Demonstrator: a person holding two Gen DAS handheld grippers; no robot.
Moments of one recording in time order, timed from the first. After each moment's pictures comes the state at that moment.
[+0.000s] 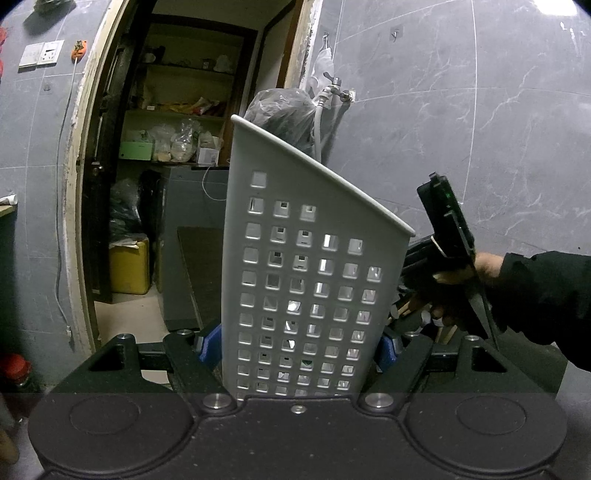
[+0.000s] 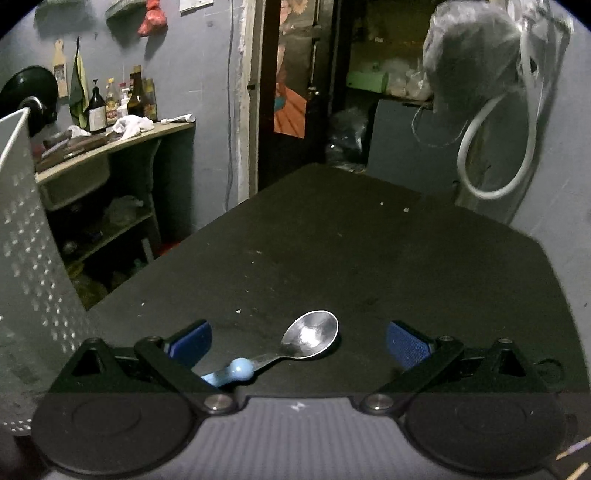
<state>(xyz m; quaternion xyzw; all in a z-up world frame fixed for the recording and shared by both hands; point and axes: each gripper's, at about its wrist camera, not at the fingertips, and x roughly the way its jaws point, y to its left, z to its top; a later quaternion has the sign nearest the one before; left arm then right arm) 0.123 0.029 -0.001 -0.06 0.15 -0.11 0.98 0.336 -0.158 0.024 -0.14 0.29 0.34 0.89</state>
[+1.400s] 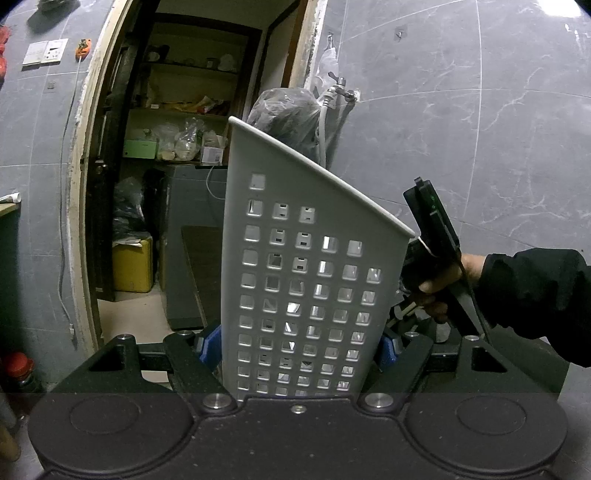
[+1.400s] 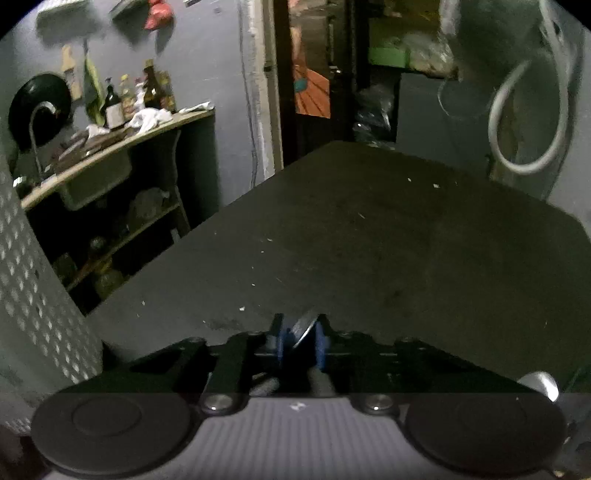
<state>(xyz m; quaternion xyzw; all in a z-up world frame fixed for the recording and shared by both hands) 0.123 0.031 -0.002 -0.07 0.15 -0.10 0.98 0.371 -0.155 0.020 -0.11 0.33 0.38 0.86</state>
